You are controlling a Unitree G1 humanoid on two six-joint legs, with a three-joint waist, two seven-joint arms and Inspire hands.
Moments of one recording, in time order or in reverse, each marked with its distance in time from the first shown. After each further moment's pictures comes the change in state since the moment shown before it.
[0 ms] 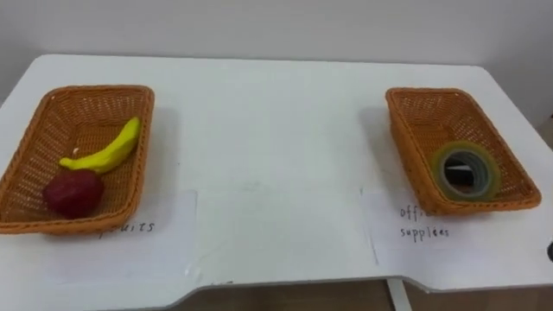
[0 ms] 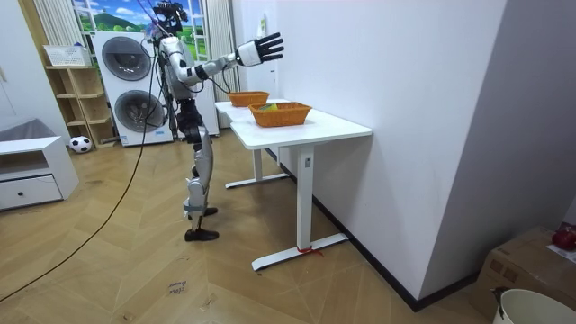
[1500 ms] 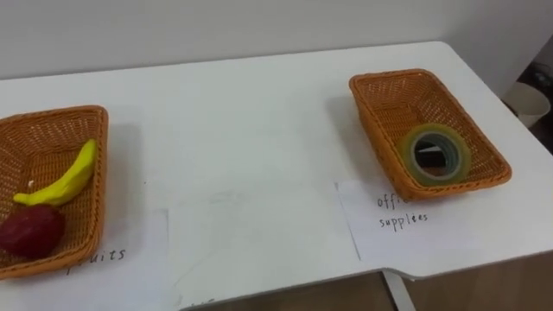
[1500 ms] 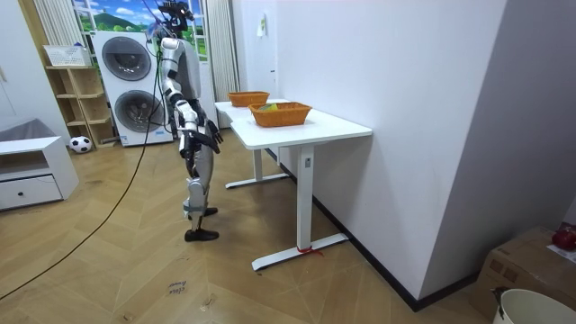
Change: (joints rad) left arm -0.019 -0.042 -0.012 -0.024 -0.147 -0.072 -0.011; right arm 0.362 0.307 0.008 0.589 0.185 -0.131 -0.167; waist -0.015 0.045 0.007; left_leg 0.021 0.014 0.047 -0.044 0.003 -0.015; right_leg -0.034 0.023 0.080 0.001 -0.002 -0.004
